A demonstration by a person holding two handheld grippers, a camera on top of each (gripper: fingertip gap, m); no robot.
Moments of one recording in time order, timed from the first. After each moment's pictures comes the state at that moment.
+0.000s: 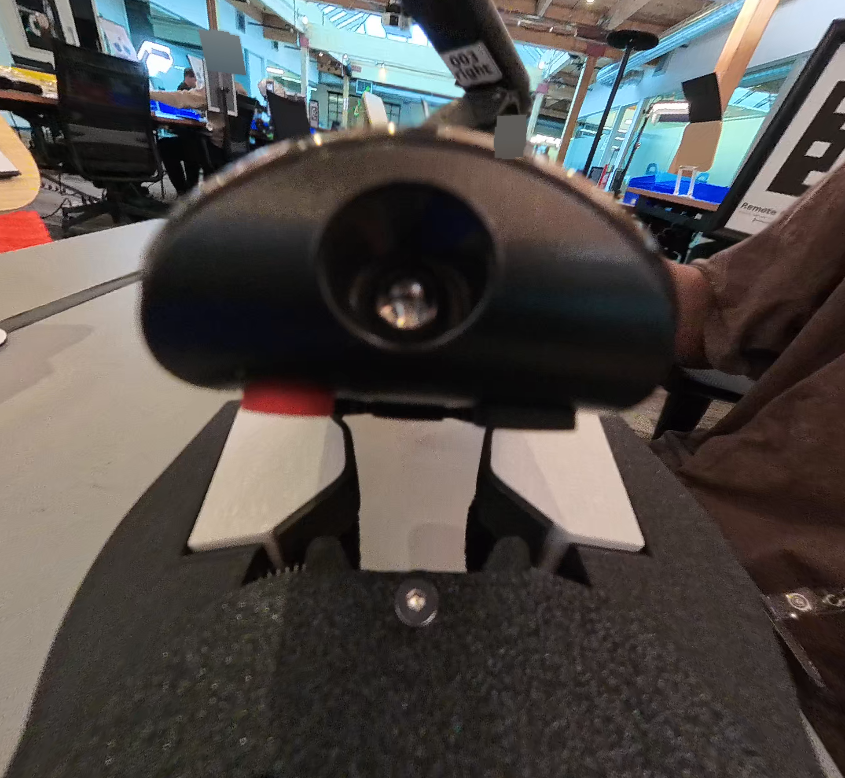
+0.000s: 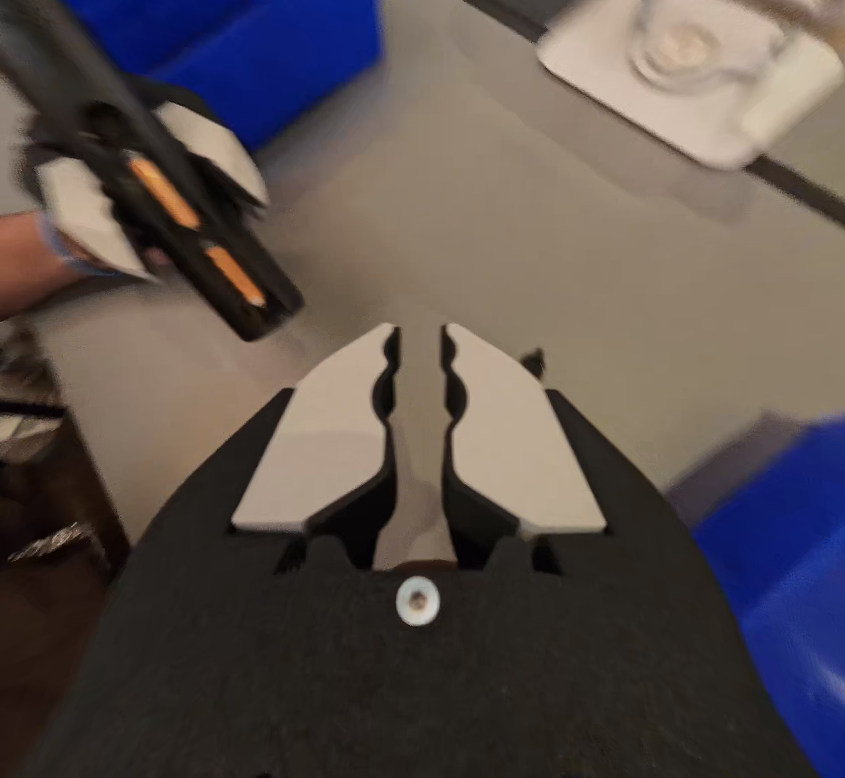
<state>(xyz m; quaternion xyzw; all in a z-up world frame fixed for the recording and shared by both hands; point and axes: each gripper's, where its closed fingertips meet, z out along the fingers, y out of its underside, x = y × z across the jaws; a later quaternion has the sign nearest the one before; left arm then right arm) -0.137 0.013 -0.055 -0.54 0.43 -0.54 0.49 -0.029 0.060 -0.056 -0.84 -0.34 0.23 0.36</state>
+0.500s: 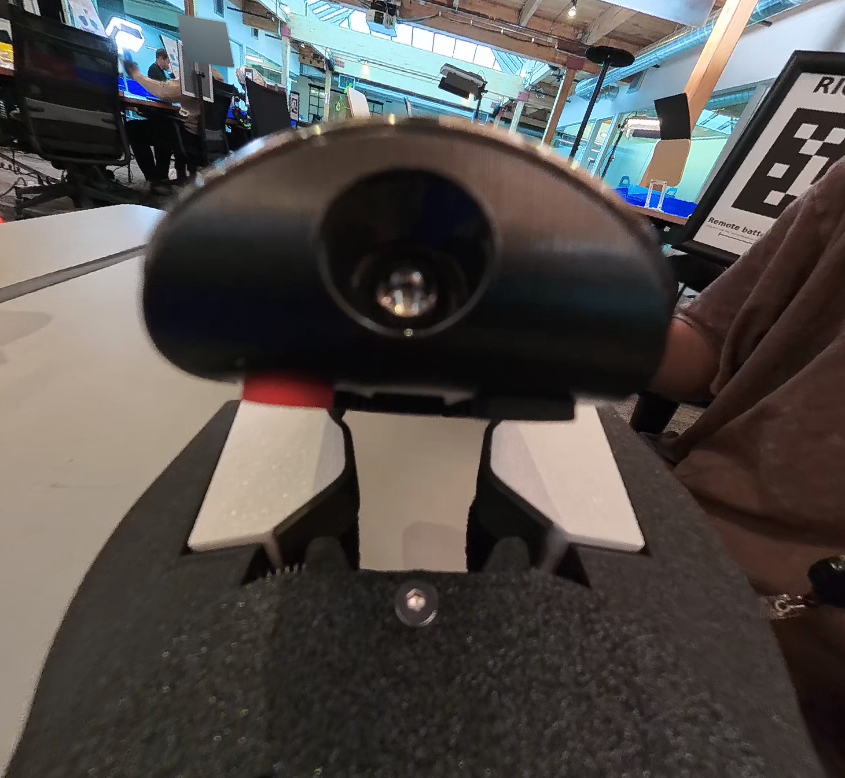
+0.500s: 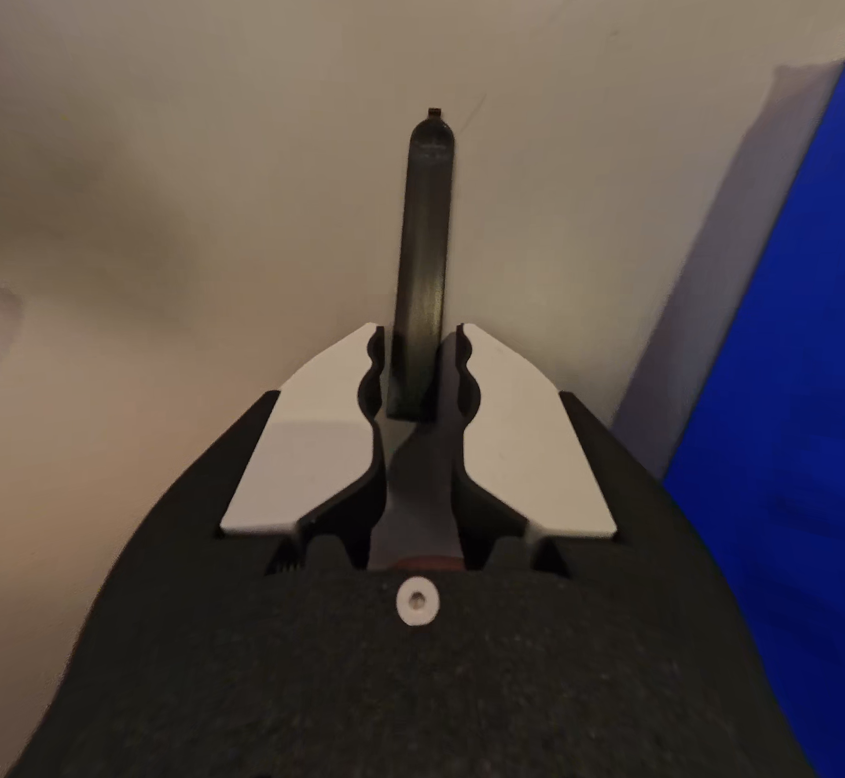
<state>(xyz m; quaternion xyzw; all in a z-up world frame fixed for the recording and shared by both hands) -0.135 0.010 -0.057 -0.54 0.42 -0.56 0.46 0.028 0.046 -0.193 -0.93 -0.18 0.07 0.32</state>
